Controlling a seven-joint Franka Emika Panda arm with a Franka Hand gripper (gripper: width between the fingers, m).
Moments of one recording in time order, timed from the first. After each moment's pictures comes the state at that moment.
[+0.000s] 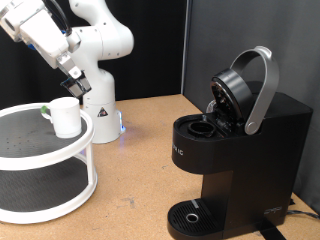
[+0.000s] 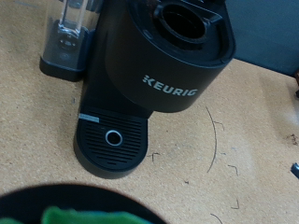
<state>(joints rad) 0.19 -0.50 -0.66 -2.46 0.48 2.11 -1.52</state>
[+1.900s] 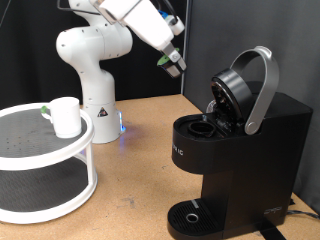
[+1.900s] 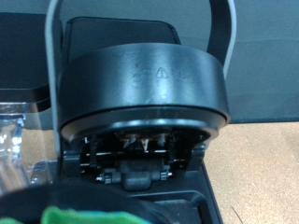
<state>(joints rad) 0.32 -0.38 -0.39 -2.34 0.69 2.10 -1.05</state>
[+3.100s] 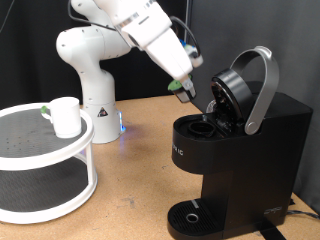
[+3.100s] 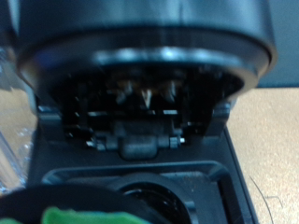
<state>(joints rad) 0.32 -0.27 -0.33 -2.34 0.65 2.18 -1.04</state>
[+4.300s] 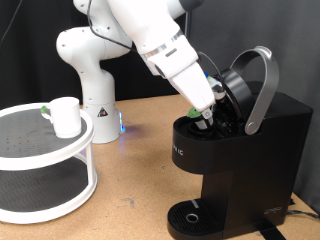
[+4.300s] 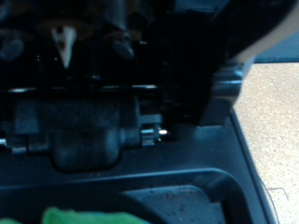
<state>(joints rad) 0.33 -0.14 -0.24 -2.34 0.71 2.35 -1.04</state>
